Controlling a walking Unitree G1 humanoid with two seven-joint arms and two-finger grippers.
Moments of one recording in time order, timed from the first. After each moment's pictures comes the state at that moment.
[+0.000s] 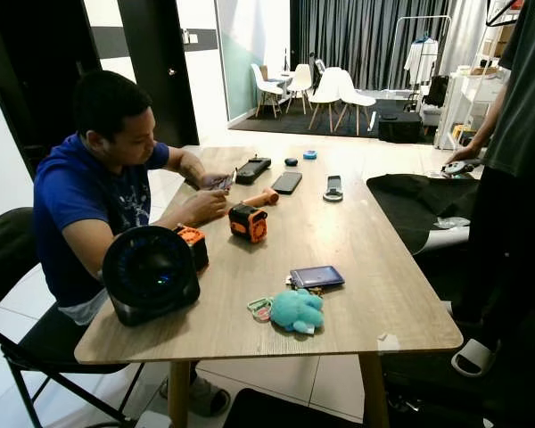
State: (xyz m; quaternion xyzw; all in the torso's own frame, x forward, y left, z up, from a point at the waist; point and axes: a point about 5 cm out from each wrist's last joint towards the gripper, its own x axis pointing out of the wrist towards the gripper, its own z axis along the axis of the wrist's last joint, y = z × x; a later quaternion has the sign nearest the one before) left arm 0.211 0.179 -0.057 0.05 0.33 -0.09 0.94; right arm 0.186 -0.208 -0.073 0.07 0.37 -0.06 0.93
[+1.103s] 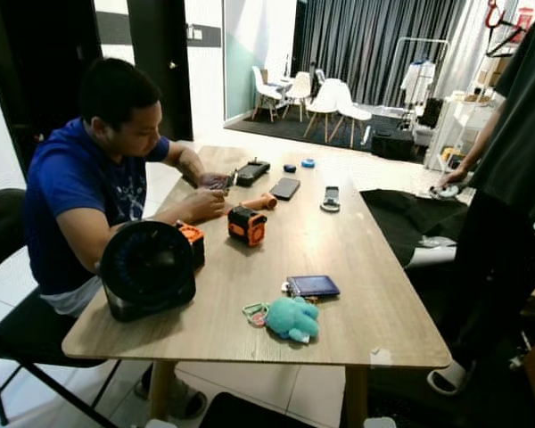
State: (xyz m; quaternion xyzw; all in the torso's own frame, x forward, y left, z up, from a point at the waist) left arm 0.199 0.163 -0.065 0.05 0.33 -0.08 0.94; right arm 0.204 -0.196 -0.066 -0.02 0.37 0.05 0.93
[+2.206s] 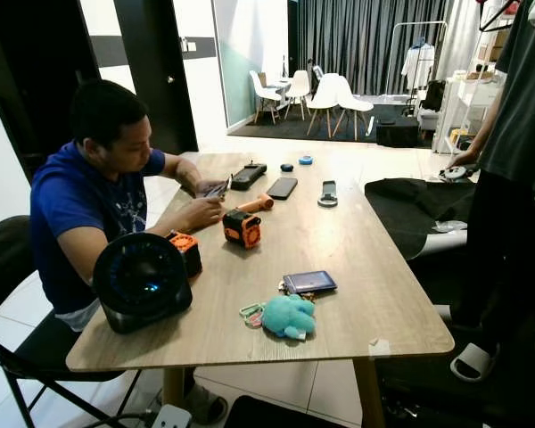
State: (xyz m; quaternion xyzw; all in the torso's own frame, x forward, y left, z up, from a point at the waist) left arm 0.219 0.154 -0.053 0.05 0.31 -0.13 0.94; right arm 0.183 -0.195 -0.076 0.04 0.37 -0.02 0.93
